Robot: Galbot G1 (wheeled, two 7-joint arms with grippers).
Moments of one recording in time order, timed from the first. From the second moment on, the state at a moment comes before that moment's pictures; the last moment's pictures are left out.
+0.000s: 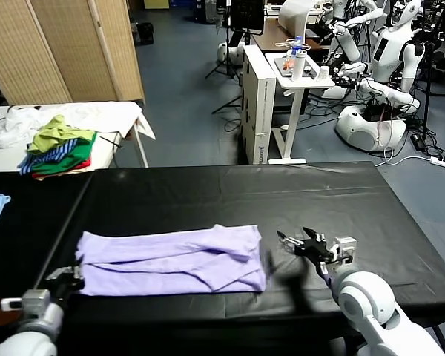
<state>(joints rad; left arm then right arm) 1.67 -1.08 -0.87 -2.03 -0.39 0.34 -0.09 -1.20 0.97 0.33 2.02 0.81 -0.56 0.24</state>
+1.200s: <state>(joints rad) 1.51 -1.28 -0.37 -2.24 -0.62 0.45 -0.24 -1.36 1.01 0.45 2.05 0.69 -0.52 0.20</state>
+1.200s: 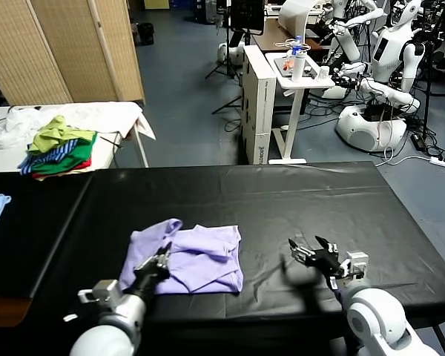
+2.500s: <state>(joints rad) 1.36 -1.33 -0.18 -2.09 -0.64 0.42 -0.19 -1.36 1.00 0.43 2.06 0.66 -0.53 0.18</state>
